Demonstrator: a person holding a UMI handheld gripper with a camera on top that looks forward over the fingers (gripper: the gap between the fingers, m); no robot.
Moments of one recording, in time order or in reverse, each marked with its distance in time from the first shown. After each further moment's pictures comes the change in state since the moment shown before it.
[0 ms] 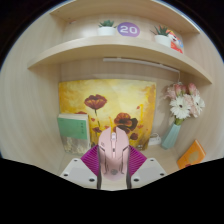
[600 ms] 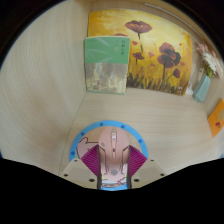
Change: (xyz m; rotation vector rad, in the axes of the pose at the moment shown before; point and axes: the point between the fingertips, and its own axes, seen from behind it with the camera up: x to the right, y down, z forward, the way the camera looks) arm -0.156 0.270 0.031 -0.402 -0.099 -0.048
